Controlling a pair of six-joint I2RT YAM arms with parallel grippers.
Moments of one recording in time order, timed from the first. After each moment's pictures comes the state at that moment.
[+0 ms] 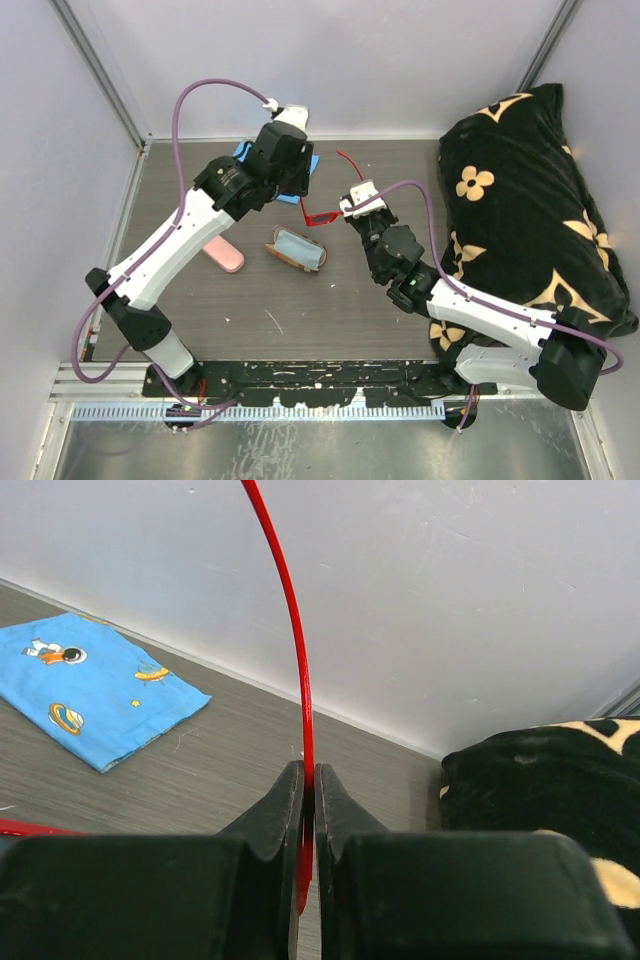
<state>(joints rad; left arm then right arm) -0.80 1.62 1.93 -0.93 -0.42 -0.35 0.90 1.14 0.74 0.60 0.71 -0.50</state>
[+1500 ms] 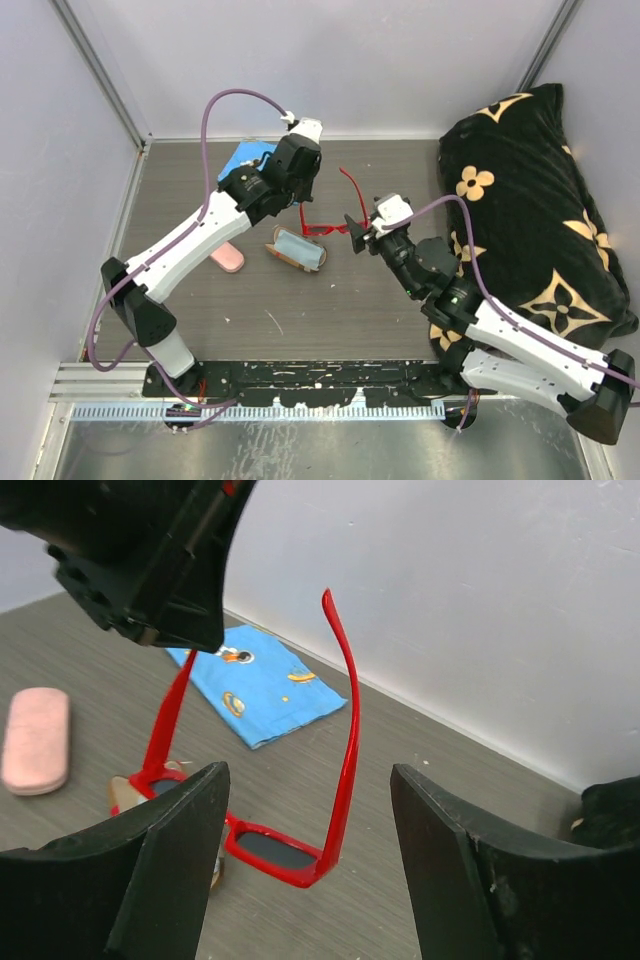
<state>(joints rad) -0.80 1.67 1.81 -0.79 -0.45 -0.30 0.91 0.88 0.72 0.28 0.42 -0.27</state>
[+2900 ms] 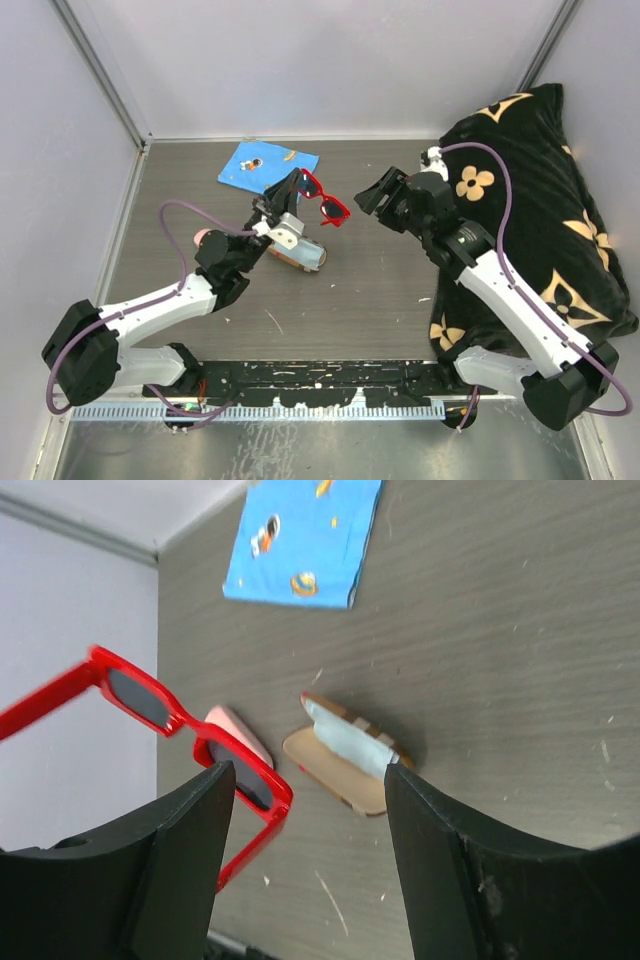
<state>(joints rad) -0.80 1.22 0.70 1.05 -0.02 0.74 0.55 1.09 1.12 -0.43 0.16 0.88</state>
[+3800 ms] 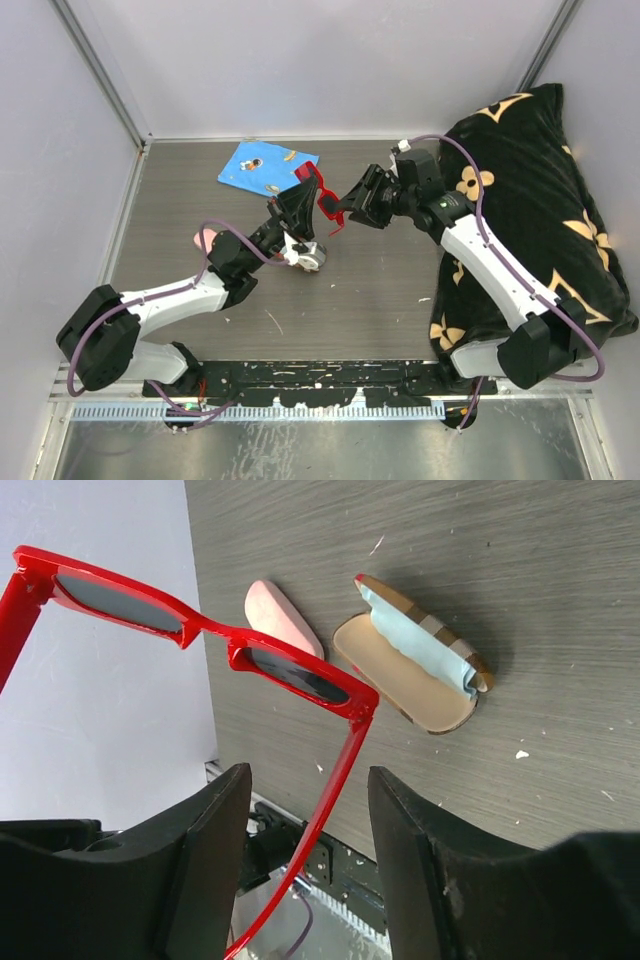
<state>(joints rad) -0.80 1.33 0.68 1.16 0.18 1.13 0.43 1.33 1.24 -0.52 -0.34 0.92</state>
